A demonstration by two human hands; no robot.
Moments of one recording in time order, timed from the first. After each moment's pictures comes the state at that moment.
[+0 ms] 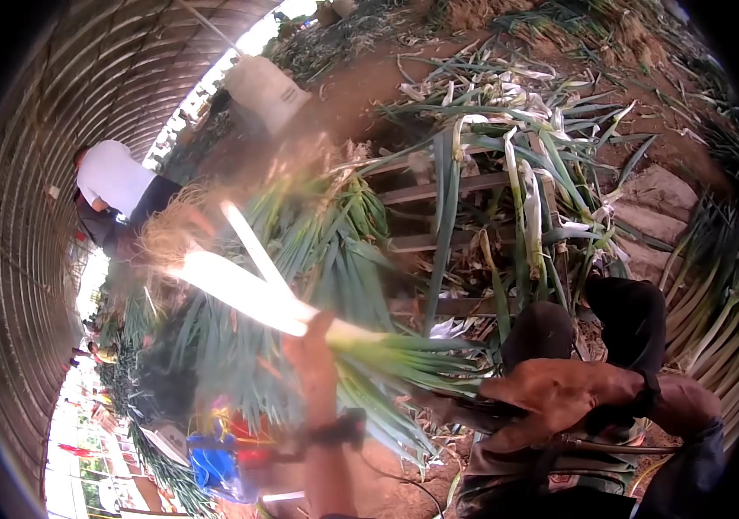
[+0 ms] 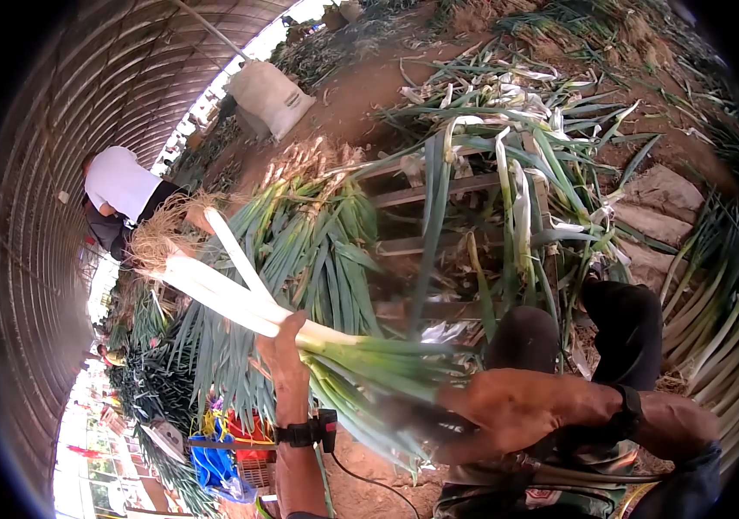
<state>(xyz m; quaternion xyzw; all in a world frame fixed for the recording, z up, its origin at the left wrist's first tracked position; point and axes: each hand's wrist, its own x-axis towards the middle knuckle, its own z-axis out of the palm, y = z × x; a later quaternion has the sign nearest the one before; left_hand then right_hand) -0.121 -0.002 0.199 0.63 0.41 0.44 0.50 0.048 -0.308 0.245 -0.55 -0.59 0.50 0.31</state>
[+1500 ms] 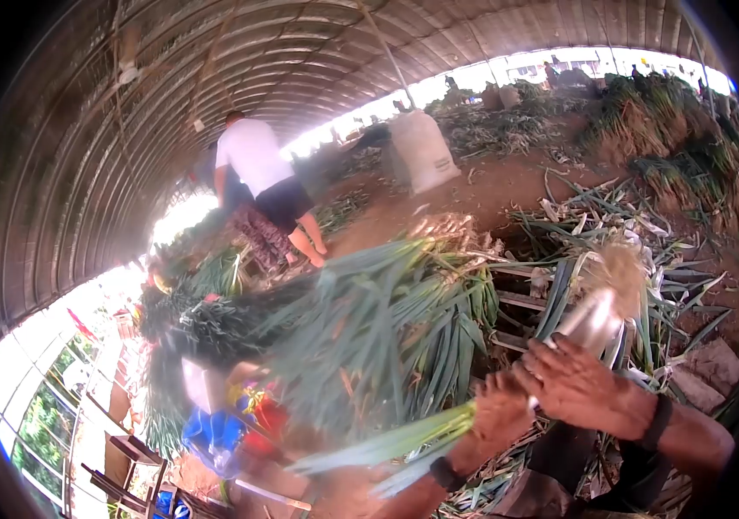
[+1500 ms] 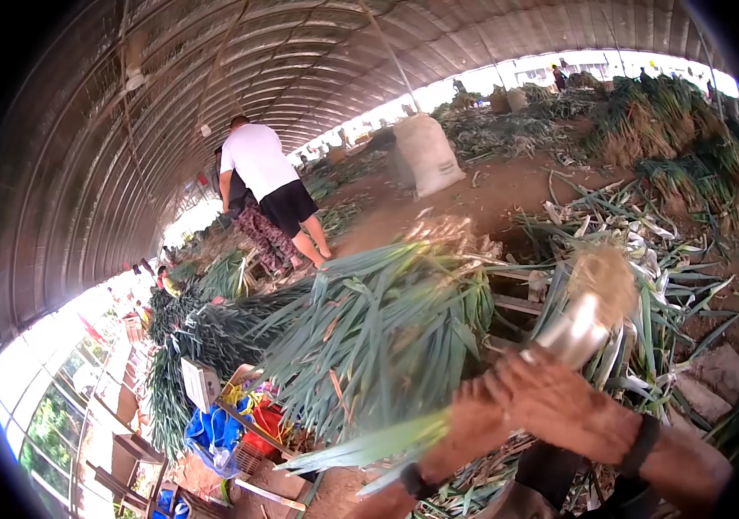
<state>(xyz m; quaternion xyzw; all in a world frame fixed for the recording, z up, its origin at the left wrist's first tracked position) -0.065 -0.112 0.167 0.94 0.24 0.25 -0.07 0.068 -0.227 0.286 -0.51 -0.77 -0.35 -0.15</state>
